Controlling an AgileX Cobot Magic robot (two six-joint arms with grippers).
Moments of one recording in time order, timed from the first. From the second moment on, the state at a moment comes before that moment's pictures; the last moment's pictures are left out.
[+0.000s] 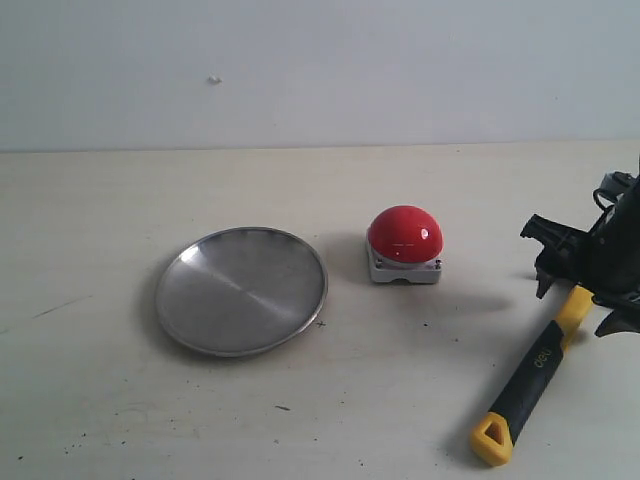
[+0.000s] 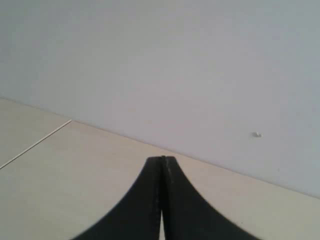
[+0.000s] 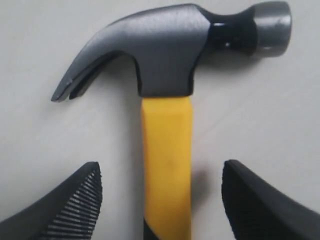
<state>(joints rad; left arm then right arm) 0.14 0.32 -0.19 -0.35 -0.03 0.10 0.03 1.87 -0.96 0.03 0.54 0.78</state>
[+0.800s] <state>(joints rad) 0.14 0.32 -0.19 -0.35 -0.03 0.10 0.03 1.91 -0.97 0.02 0.54 0.76</state>
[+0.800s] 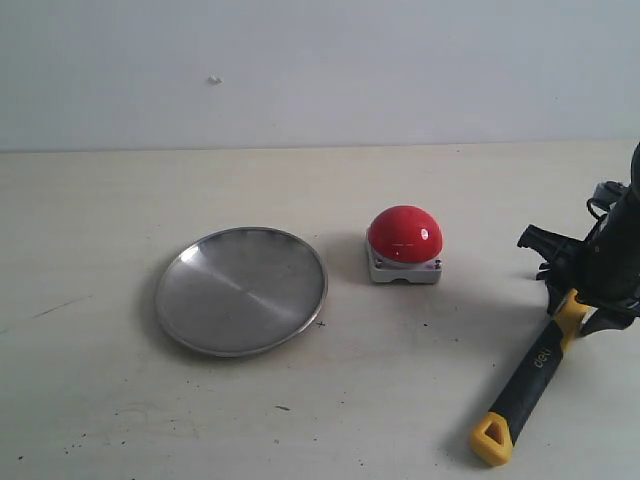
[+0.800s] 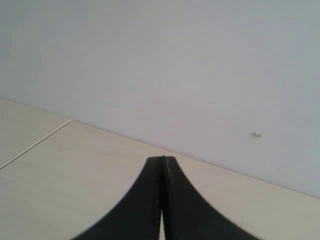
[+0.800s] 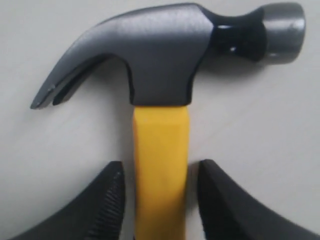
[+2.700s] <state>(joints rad) -0.16 0.76 -0.42 -0.76 0.33 0.20 0.02 1.83 -1.01 0.08 0.59 0.43</state>
